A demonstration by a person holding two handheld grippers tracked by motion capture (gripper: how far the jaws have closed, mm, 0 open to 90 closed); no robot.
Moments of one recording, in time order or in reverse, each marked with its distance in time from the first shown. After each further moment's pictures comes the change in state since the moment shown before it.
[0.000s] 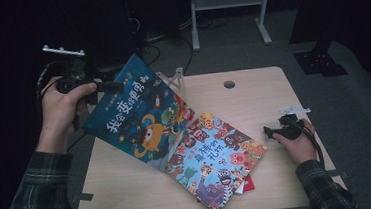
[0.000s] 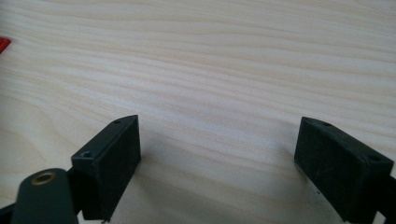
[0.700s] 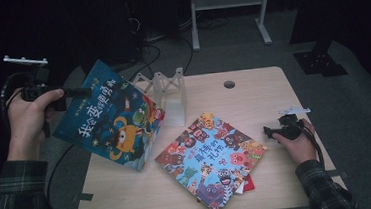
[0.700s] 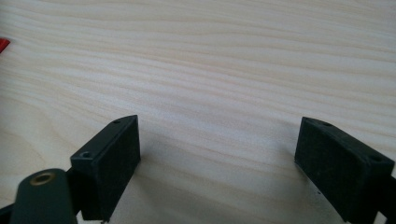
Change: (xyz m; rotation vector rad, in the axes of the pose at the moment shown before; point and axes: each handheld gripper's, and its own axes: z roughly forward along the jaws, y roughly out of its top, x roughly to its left) left arm 0.051 -0.024 -0.049 -0.038 0.128 -0.118; right arm 0.001 0.000 0.000 0.003 -0.003 0.005
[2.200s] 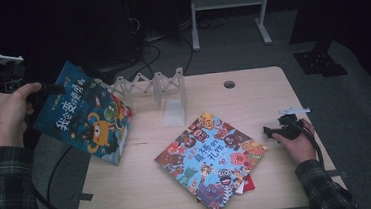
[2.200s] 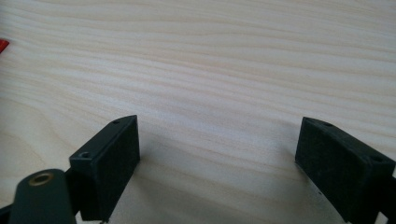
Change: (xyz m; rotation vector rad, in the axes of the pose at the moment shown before) left arm 0.069 0.020 -0.014 0.001 0.227 -0.185; right arm 0.001 0.000 0.001 0.001 0.000 0.004
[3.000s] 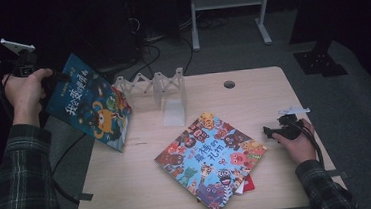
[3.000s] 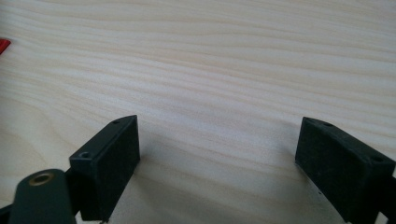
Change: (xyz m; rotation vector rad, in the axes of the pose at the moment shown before) left arm 0.006 0.036 0.037 -0.001 0.065 -0.076; right arm 0.000 0.000 0.000 0.000 0.001 -0.003
